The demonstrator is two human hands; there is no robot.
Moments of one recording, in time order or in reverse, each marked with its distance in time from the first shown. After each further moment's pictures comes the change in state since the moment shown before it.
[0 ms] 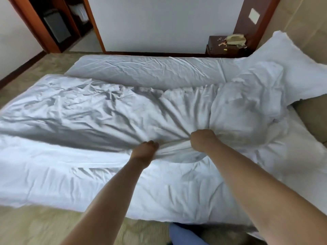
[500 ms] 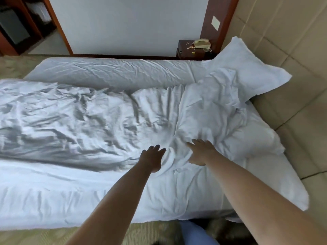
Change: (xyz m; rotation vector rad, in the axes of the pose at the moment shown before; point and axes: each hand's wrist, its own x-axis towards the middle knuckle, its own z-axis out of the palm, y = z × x) left_hand 0.017 0.103 0.018 -0.019 -0.140 0.188; right_hand -0.061 0.068 0.071 0.099 -0.132 0.099
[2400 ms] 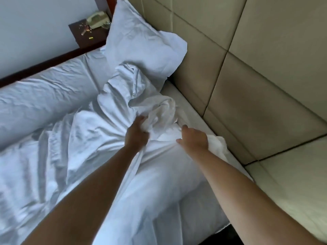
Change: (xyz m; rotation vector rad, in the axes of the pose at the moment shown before) left_hand 0.384 0.373 -0.096 -0.631 0.266 0.037; right_hand 0.098 0.447 0.074 0.497 0.315 0.558
